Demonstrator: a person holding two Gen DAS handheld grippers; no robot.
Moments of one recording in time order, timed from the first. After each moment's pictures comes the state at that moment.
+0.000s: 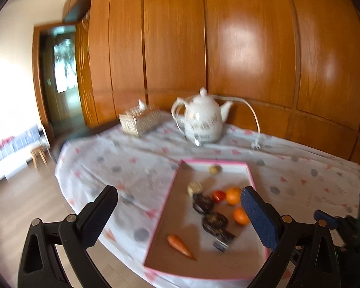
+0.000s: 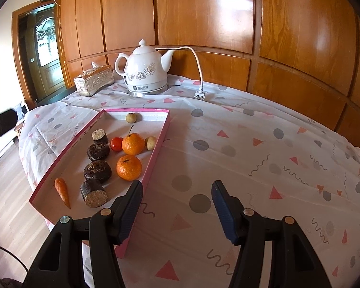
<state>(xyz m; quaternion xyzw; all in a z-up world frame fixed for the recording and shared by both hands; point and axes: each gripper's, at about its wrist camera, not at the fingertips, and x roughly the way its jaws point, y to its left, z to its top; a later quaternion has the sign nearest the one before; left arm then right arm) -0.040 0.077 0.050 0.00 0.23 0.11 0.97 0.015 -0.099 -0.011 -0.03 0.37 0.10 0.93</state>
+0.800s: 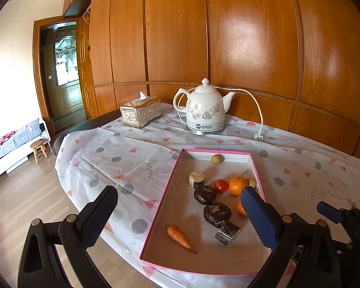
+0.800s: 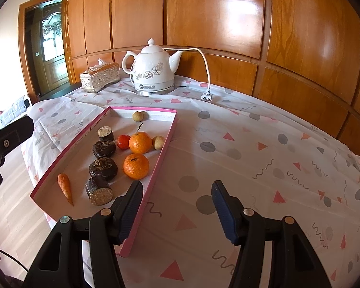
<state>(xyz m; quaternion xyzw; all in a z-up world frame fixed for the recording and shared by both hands) -0.034 0.082 0.030 -0.02 0.27 0.11 0.96 0.013 -0.087 -0.012 -0.05 0.36 0.10 0.93</state>
